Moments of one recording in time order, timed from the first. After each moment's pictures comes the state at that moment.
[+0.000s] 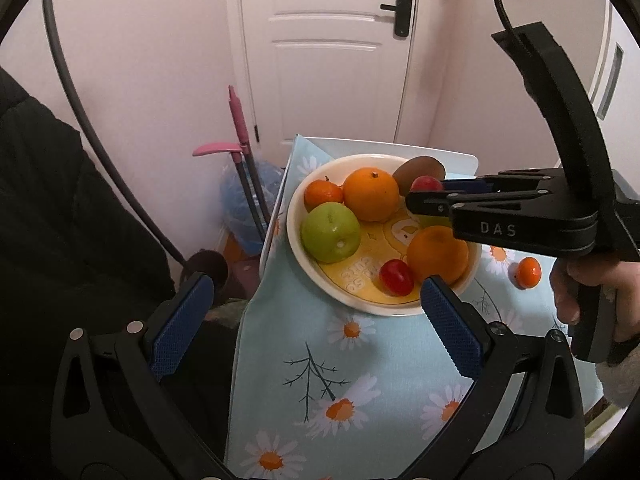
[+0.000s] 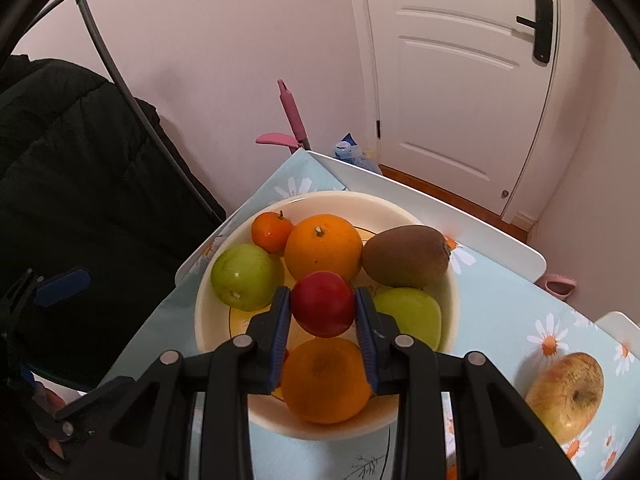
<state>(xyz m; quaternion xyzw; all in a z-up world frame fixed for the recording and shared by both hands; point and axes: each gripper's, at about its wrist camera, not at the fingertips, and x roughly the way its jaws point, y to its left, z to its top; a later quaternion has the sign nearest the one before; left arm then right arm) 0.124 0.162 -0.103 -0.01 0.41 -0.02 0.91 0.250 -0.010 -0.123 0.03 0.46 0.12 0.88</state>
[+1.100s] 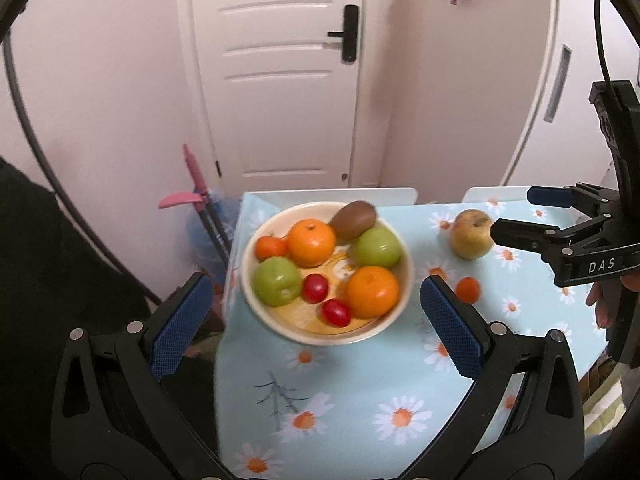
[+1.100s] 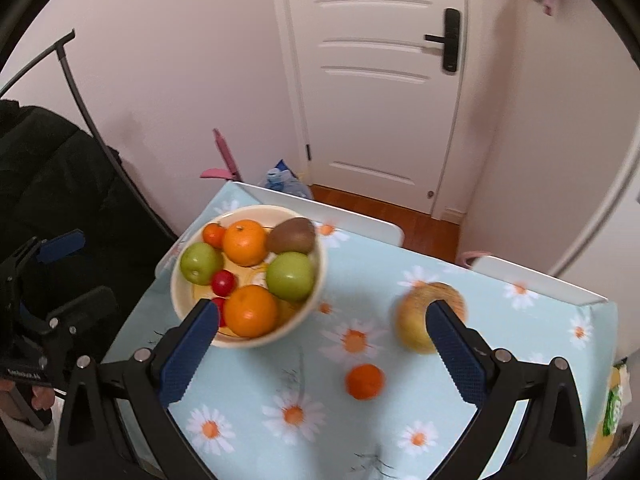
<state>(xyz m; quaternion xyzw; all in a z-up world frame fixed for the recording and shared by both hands) 0.114 0.123 -0.044 0.02 0.37 -0.10 0.92 0.148 -0.080 -0.046 0.04 0.43 -0.01 0.90</state>
